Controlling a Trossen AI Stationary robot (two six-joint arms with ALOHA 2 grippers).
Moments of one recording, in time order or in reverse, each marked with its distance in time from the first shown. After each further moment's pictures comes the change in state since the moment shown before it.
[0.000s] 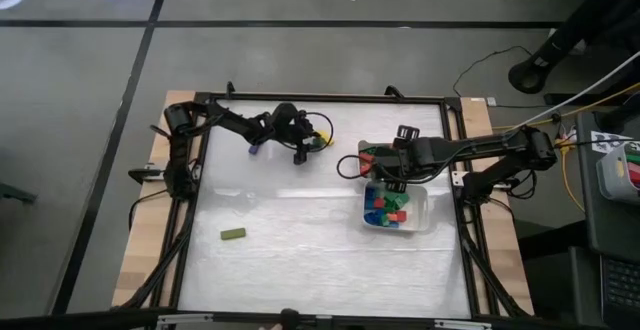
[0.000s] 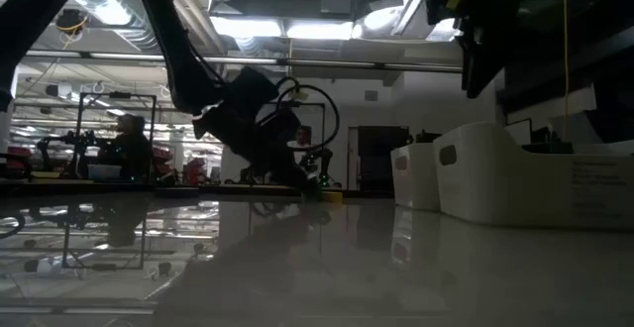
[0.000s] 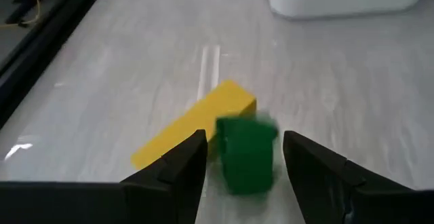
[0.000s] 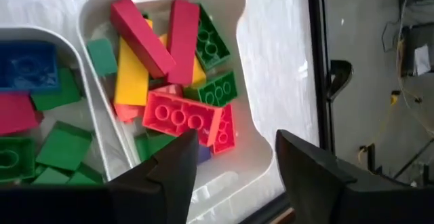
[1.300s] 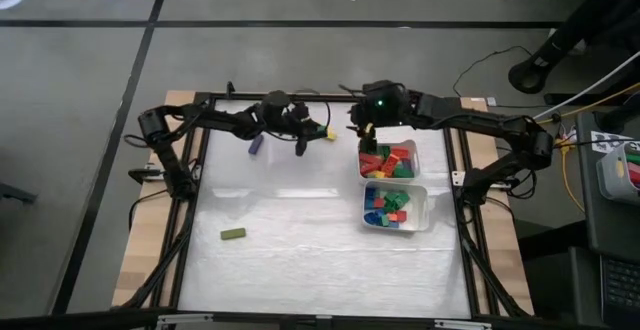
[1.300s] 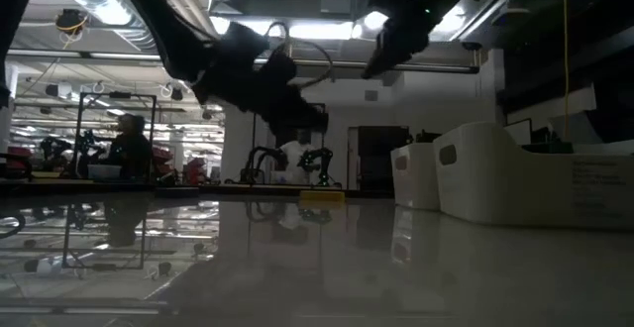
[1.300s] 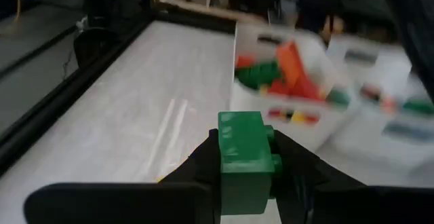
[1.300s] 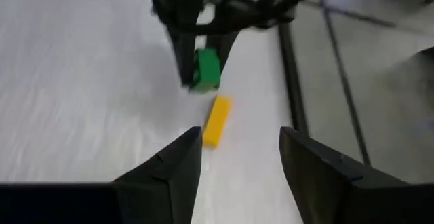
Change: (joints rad) left arm -0.004 -0.208 0.000 0.024 0.129 -0.343; right arm -0.445 0.000 0.001 0.772 -0.549 -0.727
